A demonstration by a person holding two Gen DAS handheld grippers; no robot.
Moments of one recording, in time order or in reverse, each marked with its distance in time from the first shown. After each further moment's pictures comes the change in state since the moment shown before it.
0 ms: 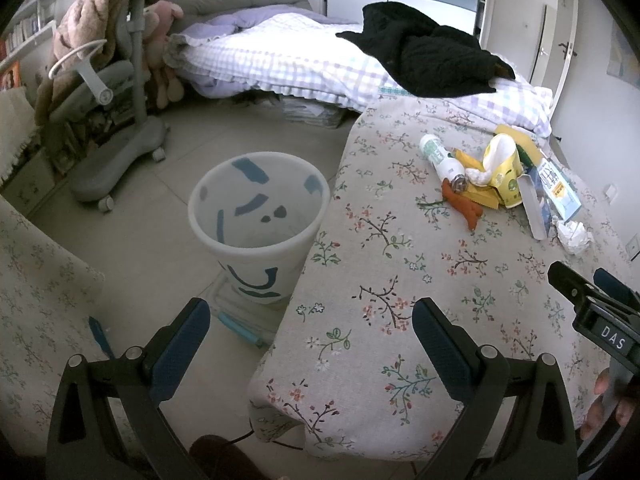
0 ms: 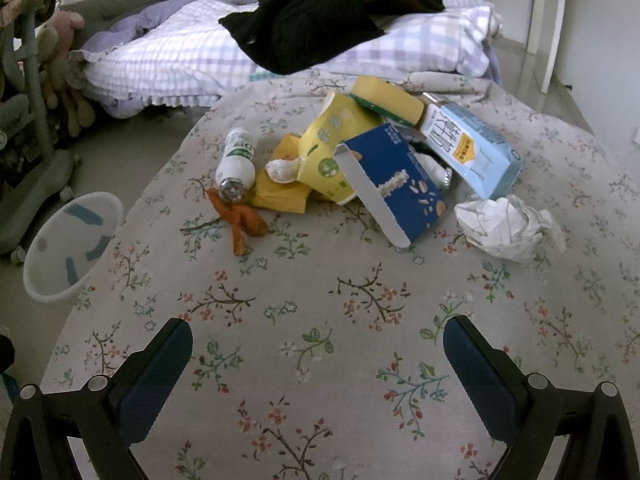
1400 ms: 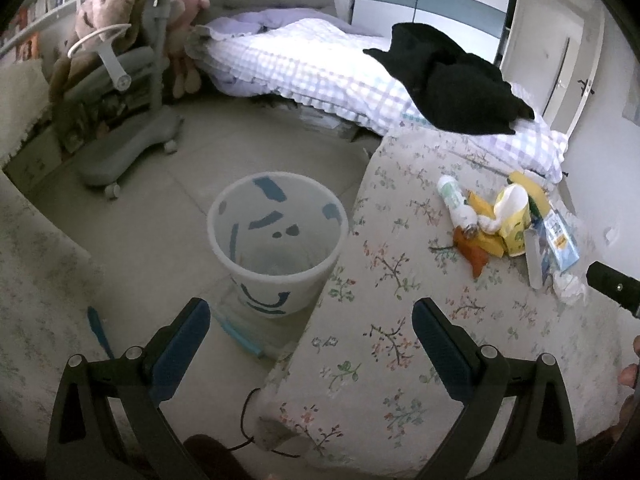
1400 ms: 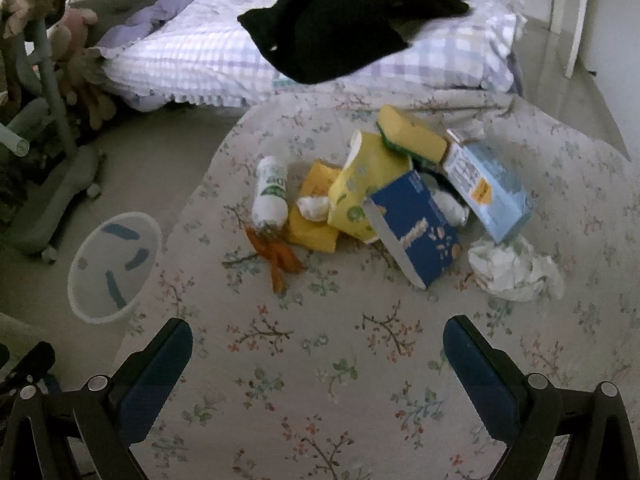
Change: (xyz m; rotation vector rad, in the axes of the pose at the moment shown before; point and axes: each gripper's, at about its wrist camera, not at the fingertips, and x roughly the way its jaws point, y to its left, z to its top) left arm -0.007 0.025 0.035 -0.115 -0.014 -0.006; right arm -0.031 0.001 0.069 0.006 0.090 0.090
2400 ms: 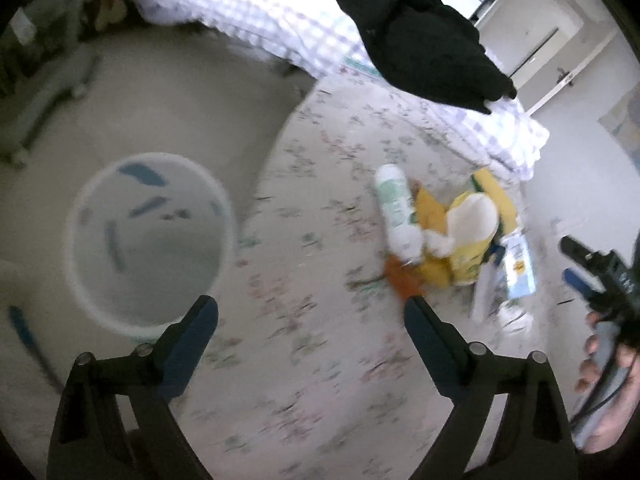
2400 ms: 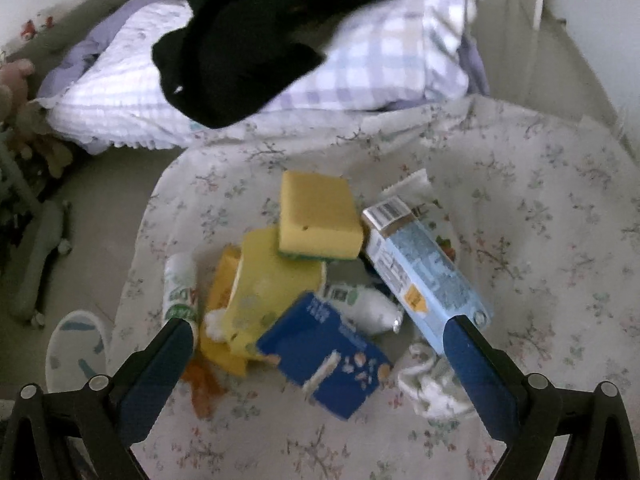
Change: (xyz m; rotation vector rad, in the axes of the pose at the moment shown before) left arm 0.115 -0.059 0.087 -0.049 0.320 -0.308; right arm 0.073 -0.105 0.106 0.208 0.095 0.001
